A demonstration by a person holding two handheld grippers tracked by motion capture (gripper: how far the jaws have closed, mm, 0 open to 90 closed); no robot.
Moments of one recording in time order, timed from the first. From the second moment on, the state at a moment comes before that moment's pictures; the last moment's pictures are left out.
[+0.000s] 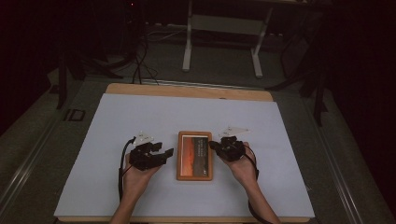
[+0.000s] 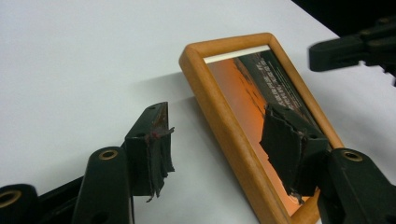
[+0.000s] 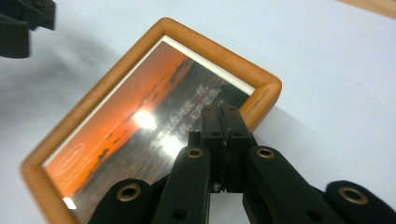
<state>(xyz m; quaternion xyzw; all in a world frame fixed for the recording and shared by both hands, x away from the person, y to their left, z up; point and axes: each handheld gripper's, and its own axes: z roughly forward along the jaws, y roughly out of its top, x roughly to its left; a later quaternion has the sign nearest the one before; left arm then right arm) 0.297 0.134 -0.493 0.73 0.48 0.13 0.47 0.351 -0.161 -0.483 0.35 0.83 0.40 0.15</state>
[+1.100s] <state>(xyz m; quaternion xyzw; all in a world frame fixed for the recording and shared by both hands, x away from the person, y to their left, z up) 0.290 0.129 -0.485 0.74 0.44 0.13 0.49 0.384 -0.153 -0.499 0.39 0.81 0.40 0.15</state>
